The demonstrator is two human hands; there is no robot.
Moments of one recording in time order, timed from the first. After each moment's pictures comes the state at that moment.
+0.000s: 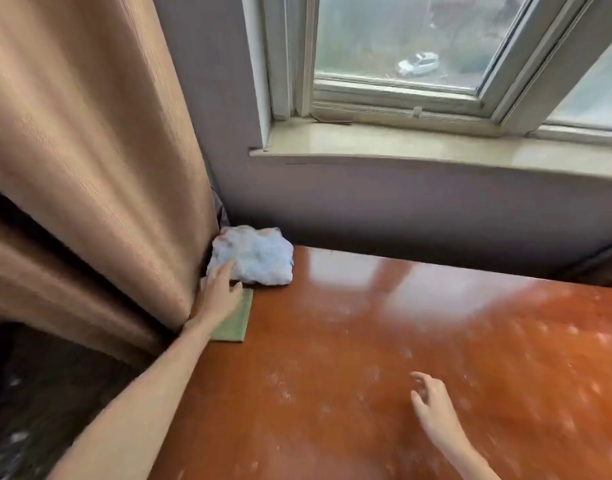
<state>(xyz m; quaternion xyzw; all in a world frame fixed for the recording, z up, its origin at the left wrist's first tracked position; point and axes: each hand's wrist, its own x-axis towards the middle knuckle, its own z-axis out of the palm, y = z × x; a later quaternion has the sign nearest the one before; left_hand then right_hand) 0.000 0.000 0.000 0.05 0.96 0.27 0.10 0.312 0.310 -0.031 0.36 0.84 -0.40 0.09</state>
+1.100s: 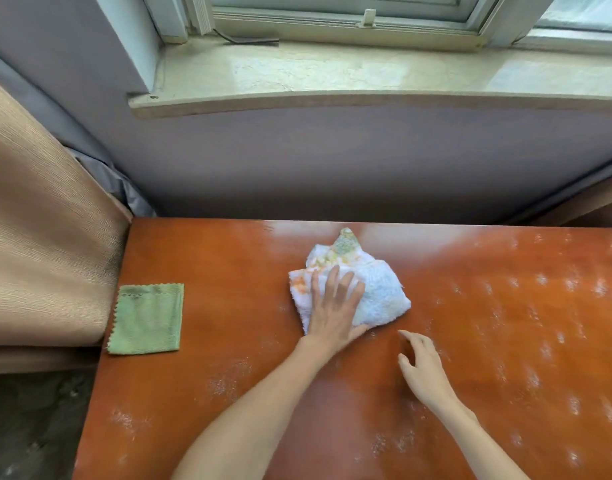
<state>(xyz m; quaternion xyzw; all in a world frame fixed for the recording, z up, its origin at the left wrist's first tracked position) 0.132 0.258 -0.084 0.44 0.89 0.12 0.05 0.295 0.383 -0.052 0.39 0.83 -0.36 0.18</state>
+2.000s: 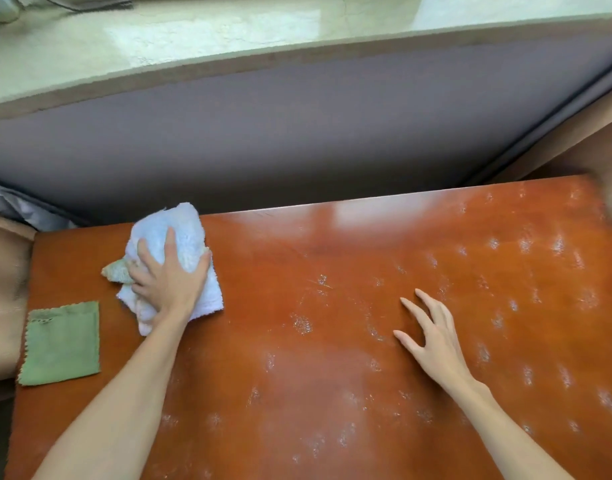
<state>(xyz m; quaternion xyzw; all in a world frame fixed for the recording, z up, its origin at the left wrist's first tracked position) 0.027 0.217 -0.103 -0.01 0.99 0.11 0.06 0.369 0.521 -0.100 0.33 0.90 -0.28 0.10</state>
